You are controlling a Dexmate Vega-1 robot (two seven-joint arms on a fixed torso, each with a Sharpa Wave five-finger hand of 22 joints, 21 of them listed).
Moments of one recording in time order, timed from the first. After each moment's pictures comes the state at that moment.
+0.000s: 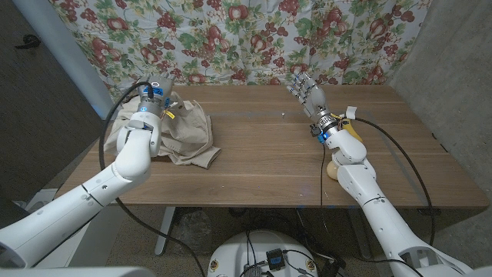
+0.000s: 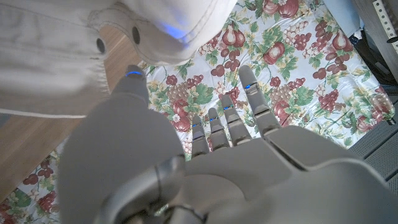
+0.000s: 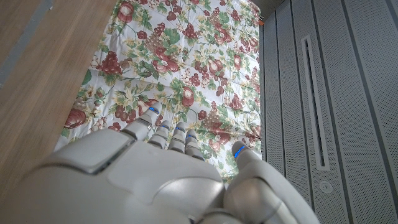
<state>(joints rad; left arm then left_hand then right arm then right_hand) 0.97 0.91 0.42 -2.06 1.23 0.73 -0.15 0.88 -0.12 0.24 -0.01 0.22 0.14 -0.11 0.17 0.19 0.12 -0.02 0.18 0.35 0.22 0.06 0.17 0.35 0.18 0.21 0.90 0.16 -0.94 -0.21 -0.15 -1.50 0.34 0.36 0.33 0.06 0.09 0.47 0.15 0.25 0.03 -0.02 0.19 0.18 0.05 -0.05 0.19 0.18 -0.01 -0.03 0.19 0.18 0.17 -0.04 0.19 0.16</state>
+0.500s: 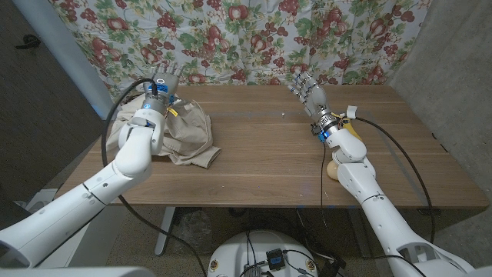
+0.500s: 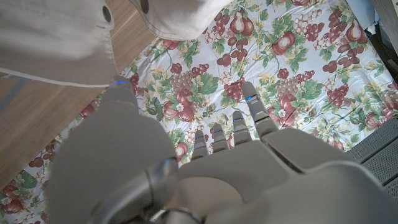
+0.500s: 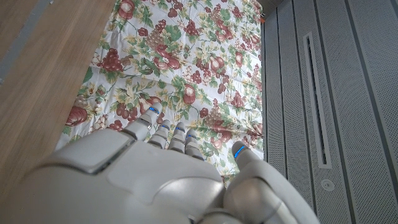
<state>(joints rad) 0.96 0.88 0.40 -2.08 1.21 0.68 -0.12 0.84 -0.12 0.17 0.00 0.26 -0.01 -0.10 0.17 0.18 -0.02 0.01 0.18 0.25 0.07 0.15 0.17 0.20 0.10 0.21 0.75 0.17 -0.91 -0.21 -0.15 -1.46 0.35 0.37 0.34 0.06 0.09 0.47 0.15 0.25 0.03 -0.02 0.19 0.18 0.05 -0.05 0.19 0.18 -0.01 -0.03 0.19 0.18 0.17 -0.04 0.19 0.16</state>
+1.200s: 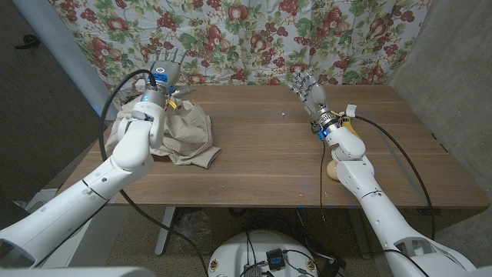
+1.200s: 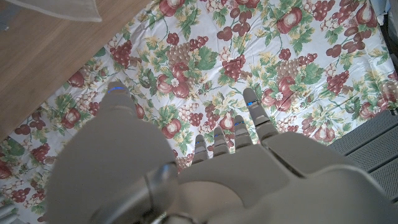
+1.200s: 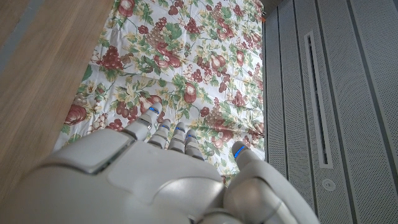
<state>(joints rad) 0.95 0.86 0.35 -2.10 1.15 0.63 -0.02 0.83 -0.12 0.14 0.01 0.27 -0.01 -0.11 0.18 0.18 -0.02 0.00 0.19 0.22 0.07 0.15 0.18 0.18 0.09 0.21 0.71 0.17 -0.89 -0.20 -0.15 -1.42 0.34 0.38 0.35 0.06 0.09 0.47 0.15 0.25 0.03 -0.02 0.19 0.18 0.05 -0.05 0.19 0.18 -0.01 -0.03 0.19 0.18 0.17 -0.04 0.19 0.16</state>
